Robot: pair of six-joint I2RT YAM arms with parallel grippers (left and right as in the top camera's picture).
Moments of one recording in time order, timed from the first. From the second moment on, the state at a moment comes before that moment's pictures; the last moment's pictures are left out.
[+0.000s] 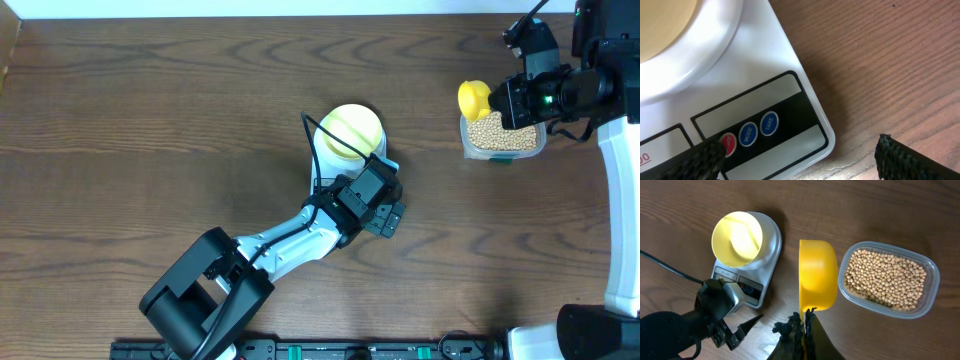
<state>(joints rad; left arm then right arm) -0.82 1.77 0.93 -0.15 -0.06 -0.29 -0.01 1.62 1.86 -1.32 -0.34 -0.22</state>
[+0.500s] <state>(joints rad) -0.82 1.77 0.93 -0.14 -0.05 -0.28 -0.01 1.62 1.86 -1.33 -0.34 -0.22</state>
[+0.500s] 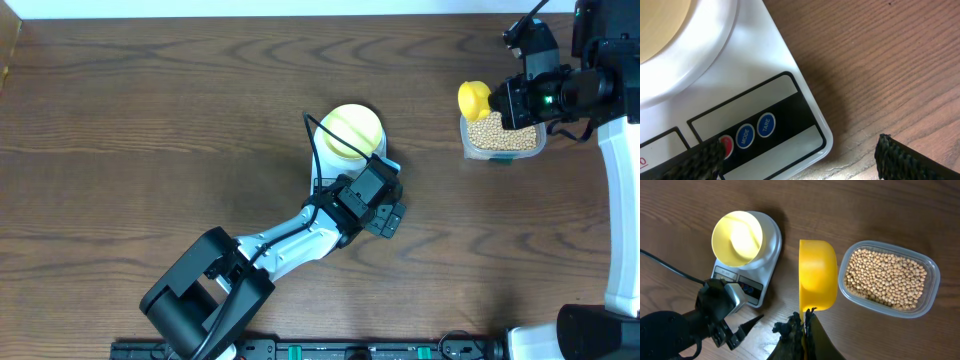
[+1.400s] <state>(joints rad) -0.82 1.80 0.94 -0.09 -0.06 -0.27 -0.01 1.62 1.86 -1.34 -0.32 -0.22</state>
